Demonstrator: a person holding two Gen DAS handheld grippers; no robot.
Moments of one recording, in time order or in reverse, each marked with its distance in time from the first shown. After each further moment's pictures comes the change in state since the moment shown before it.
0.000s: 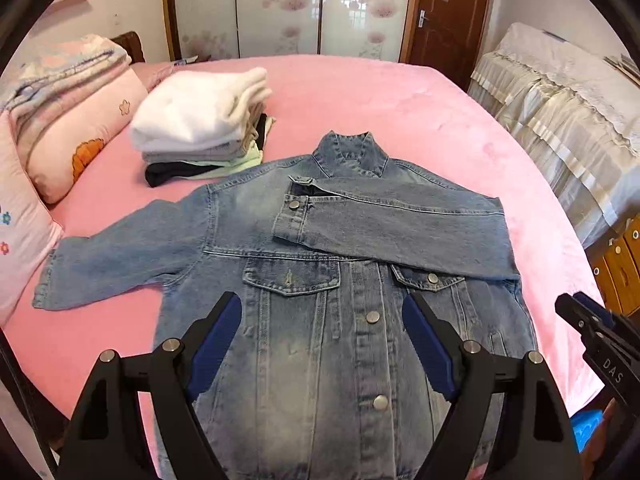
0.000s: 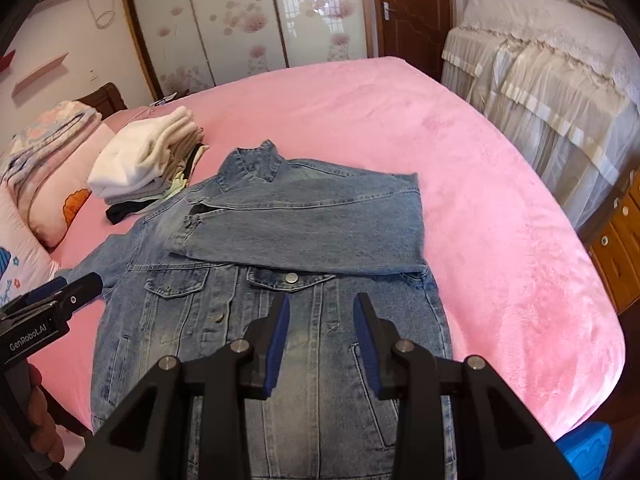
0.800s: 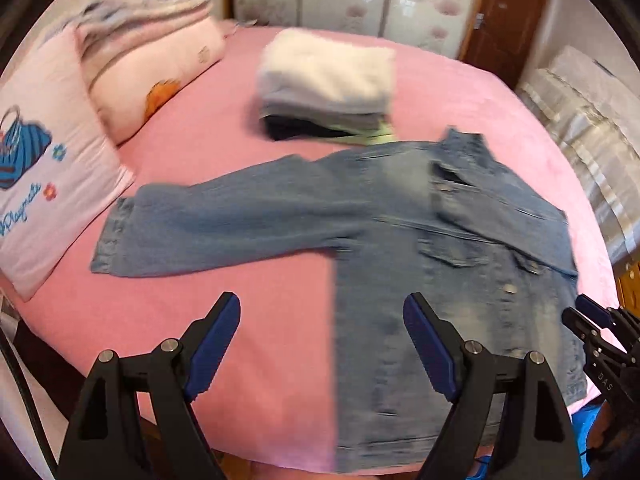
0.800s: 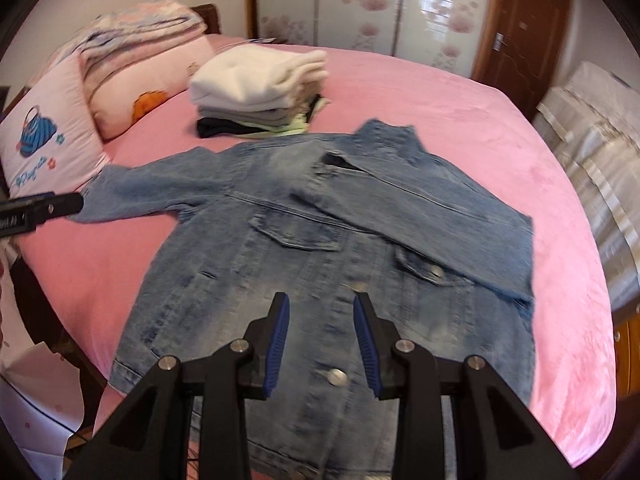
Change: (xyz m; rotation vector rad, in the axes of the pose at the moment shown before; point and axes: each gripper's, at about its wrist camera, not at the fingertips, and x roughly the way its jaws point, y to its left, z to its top) left arm -0.006 0.258 -0.020 -0.154 0.111 0.054; right arm 0.029 0.194 -0.032 -0.368 0.074 0.116
